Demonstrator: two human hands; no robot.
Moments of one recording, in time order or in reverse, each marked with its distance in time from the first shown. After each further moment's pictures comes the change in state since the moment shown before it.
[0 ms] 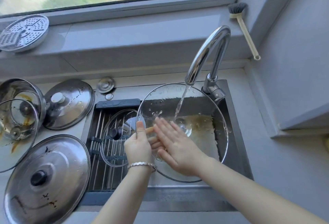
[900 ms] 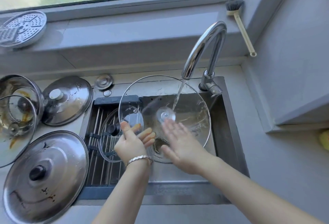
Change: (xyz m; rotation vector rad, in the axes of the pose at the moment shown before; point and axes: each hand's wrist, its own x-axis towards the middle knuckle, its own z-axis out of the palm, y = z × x) left_hand 0.005 -0.013 -0.004 -0.147 0.246 0.009; right_hand -0.014 -0.005 -0.011 0.030 -0.159 0.166
